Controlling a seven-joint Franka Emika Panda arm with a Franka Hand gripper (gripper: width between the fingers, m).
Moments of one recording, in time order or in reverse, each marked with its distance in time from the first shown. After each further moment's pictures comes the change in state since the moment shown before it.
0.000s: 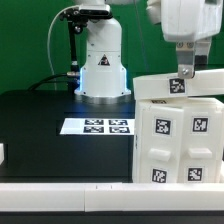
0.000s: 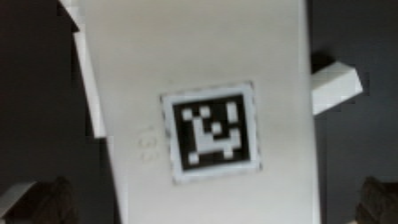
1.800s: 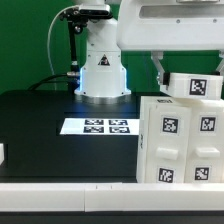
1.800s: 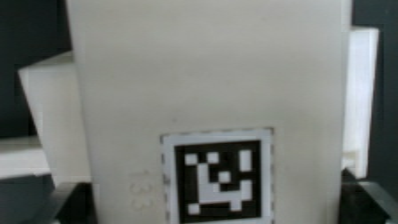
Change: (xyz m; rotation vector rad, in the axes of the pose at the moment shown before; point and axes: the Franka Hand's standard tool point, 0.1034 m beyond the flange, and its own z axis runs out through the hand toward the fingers) arm -0.002 0.009 0.010 -0.009 0.040 1.274
